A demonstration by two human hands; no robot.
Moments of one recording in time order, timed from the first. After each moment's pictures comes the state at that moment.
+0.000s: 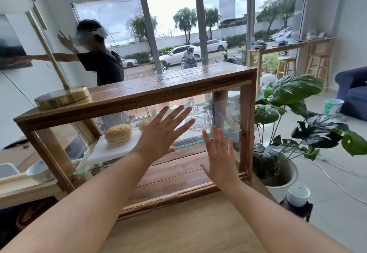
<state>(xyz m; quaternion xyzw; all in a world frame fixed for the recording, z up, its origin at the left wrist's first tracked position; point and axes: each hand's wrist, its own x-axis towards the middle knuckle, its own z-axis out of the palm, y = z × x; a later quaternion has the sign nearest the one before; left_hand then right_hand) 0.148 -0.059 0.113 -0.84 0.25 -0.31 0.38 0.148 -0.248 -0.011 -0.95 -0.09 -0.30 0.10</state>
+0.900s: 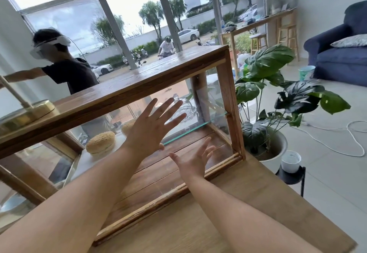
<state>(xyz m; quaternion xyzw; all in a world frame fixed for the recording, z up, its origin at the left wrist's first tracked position) 0.158 -0.075 0.121 -0.81 0.33 -0.27 0.42 0.144 -0.166 -0.029 -0.72 0.18 -0.13 0.66</state>
